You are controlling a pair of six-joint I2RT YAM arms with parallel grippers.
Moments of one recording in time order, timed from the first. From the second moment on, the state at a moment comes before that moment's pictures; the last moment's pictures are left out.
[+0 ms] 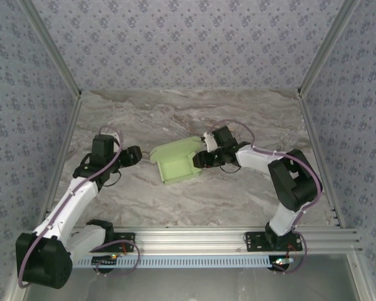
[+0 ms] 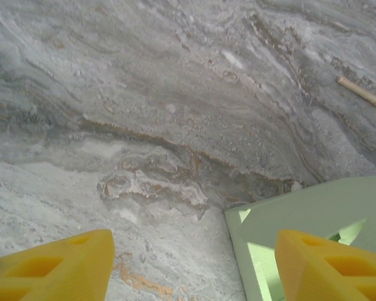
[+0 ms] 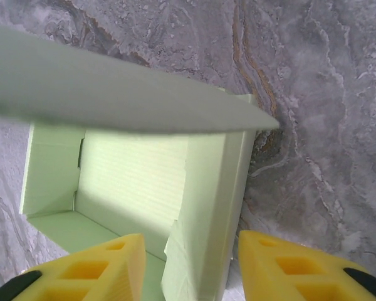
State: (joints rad) left arm -0.22 0.99 0.66 -0.40 0.13 -0.46; right arm 0.54 1.71 0.94 -0.17 -0.48 0.35
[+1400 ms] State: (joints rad) left arm -0.24 0.98 0.45 -0.27 0.22 -0.54; right arm 0.76 1.81 1.11 -0.37 0.16 0.27
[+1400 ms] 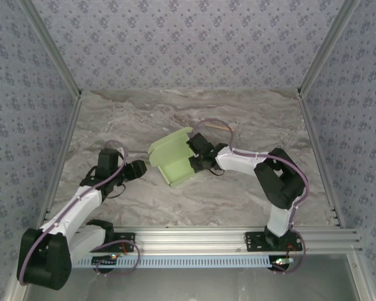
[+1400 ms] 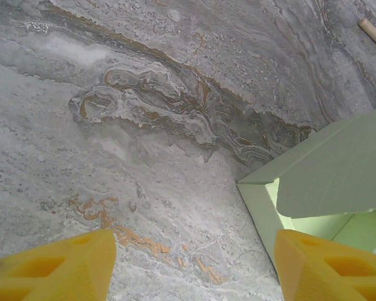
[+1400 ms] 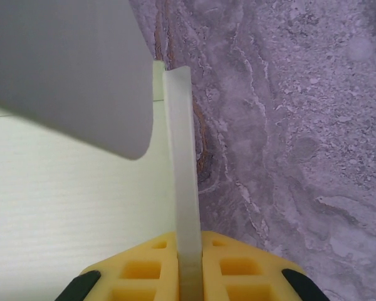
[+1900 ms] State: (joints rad) left arm -0.28 1.05 0.46 -0.27 0.22 -0.52; right arm 0.72 1.81 1.12 -0.39 0.08 0.27
